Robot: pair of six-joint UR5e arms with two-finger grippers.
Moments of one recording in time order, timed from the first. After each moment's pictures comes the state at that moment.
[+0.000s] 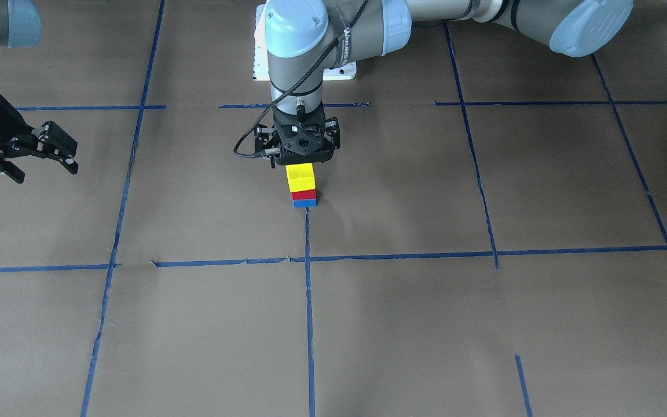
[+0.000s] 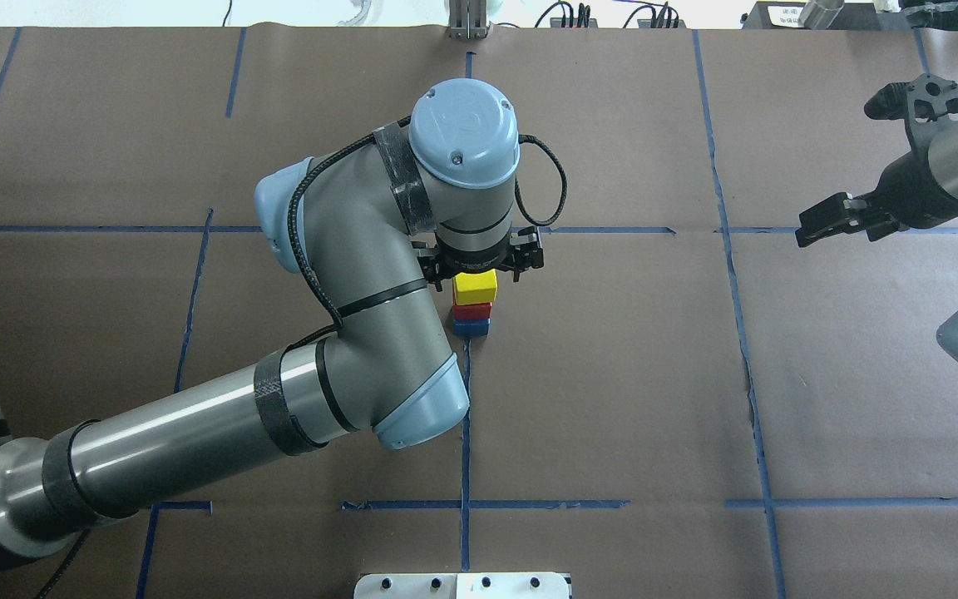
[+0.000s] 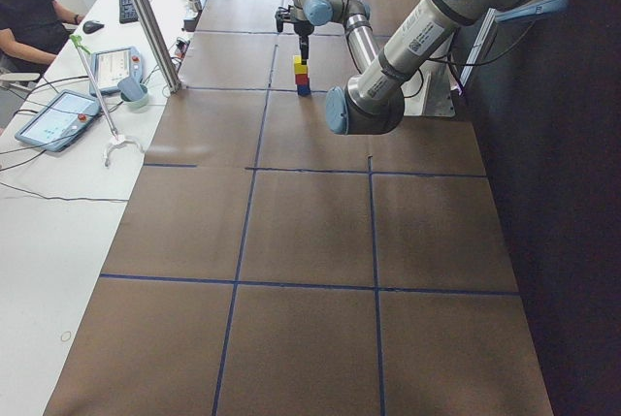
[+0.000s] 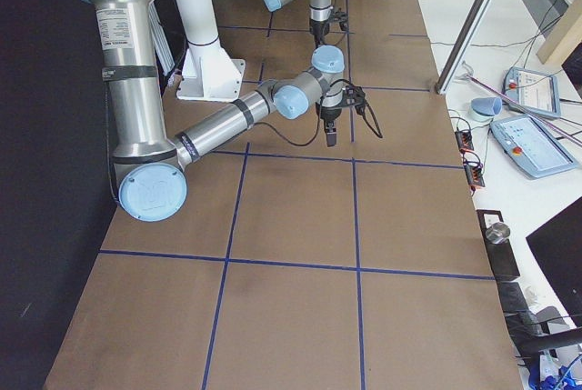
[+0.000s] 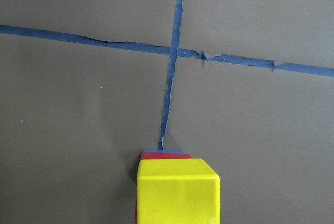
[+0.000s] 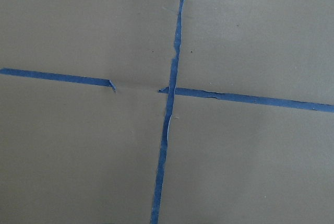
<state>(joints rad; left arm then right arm) -0.56 -2.53 -1.59 -1.43 -1.91 -1.32 1.01 -1.46 1.98 -1.44 2.19 0.71</state>
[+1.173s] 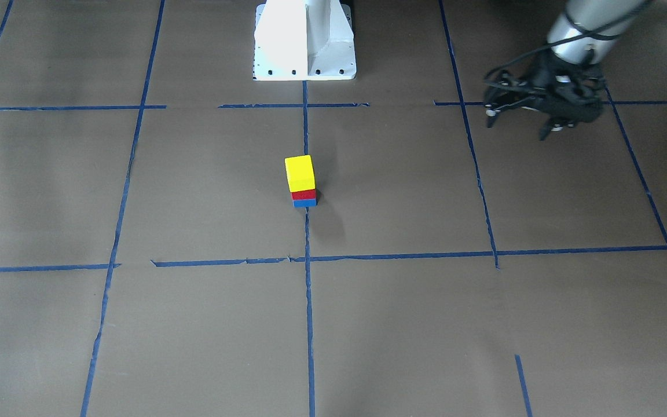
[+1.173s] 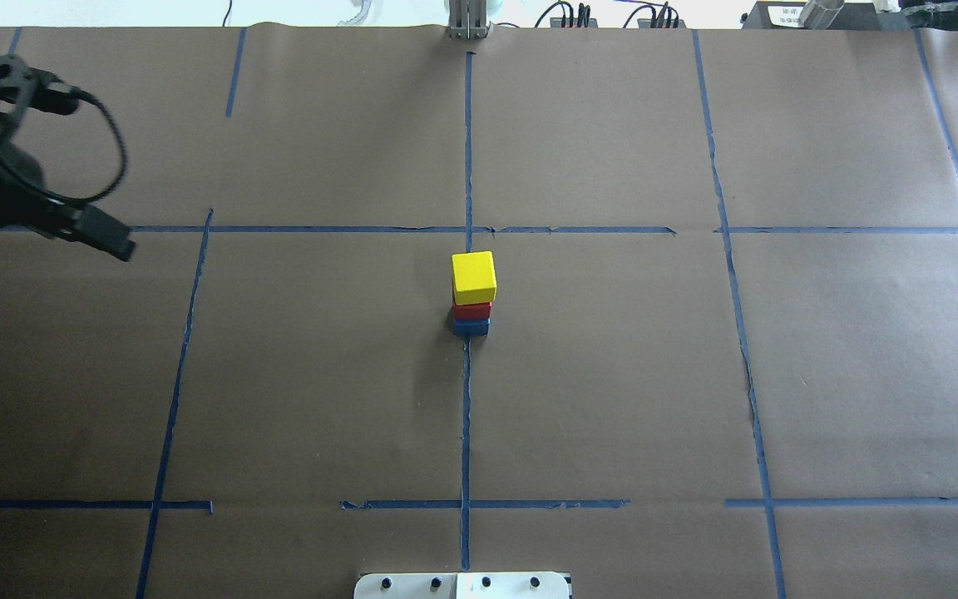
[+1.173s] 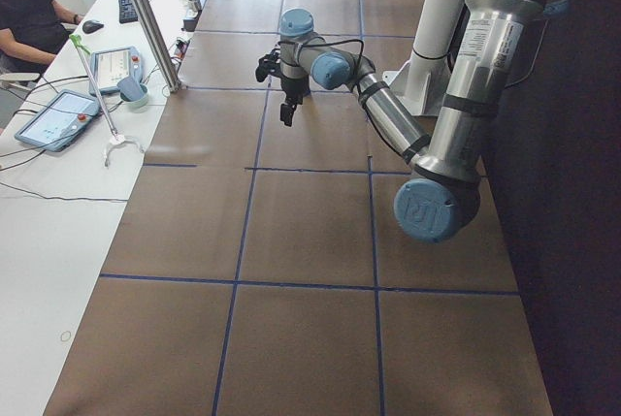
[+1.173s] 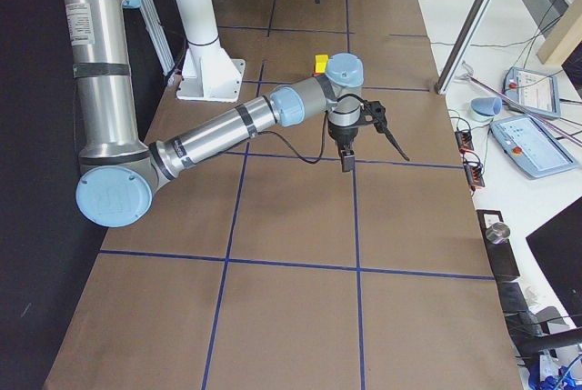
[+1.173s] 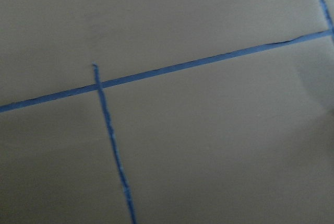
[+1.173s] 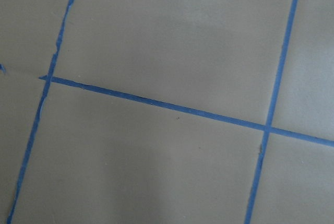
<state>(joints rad) -1.04 -1.72 -2.13 -1.45 -2.24 -0.45 1.48 -1.52 1.95 -1.80 2.33 -0.03</state>
